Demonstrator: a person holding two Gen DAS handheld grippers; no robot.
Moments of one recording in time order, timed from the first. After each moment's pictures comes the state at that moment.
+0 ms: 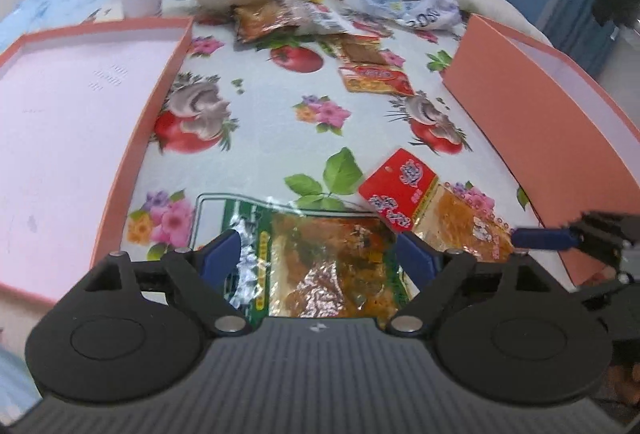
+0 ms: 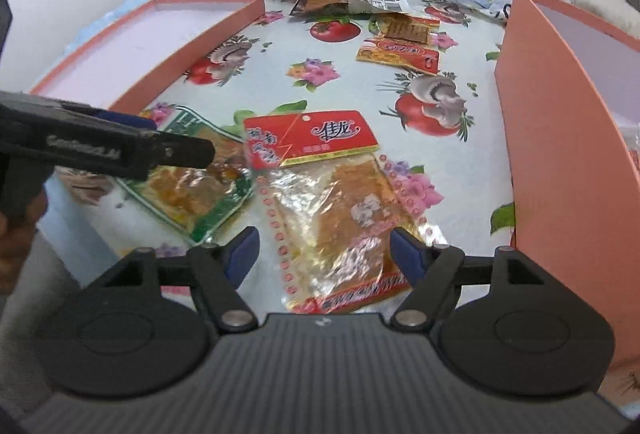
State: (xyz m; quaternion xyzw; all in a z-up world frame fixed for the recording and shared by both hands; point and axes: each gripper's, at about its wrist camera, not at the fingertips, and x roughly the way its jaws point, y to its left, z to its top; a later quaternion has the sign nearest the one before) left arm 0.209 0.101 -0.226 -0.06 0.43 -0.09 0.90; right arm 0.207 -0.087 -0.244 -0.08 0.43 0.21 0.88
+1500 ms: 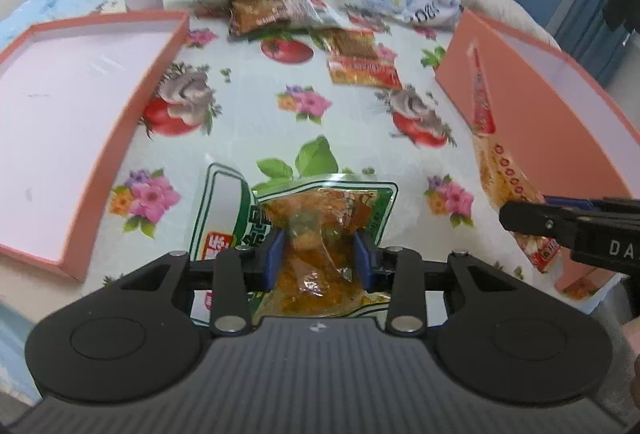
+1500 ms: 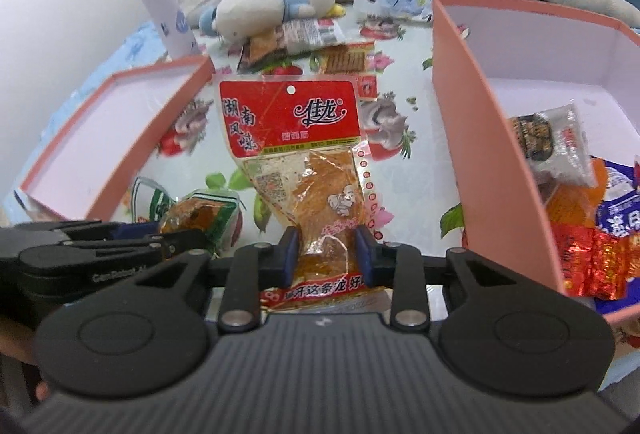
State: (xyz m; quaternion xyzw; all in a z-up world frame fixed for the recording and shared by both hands) left arm 0.195 0.072 -0.213 -0.08 0.44 -0.06 0.90; right arm 0.204 -0.121 -0.197 0.04 0.42 0.14 0.90
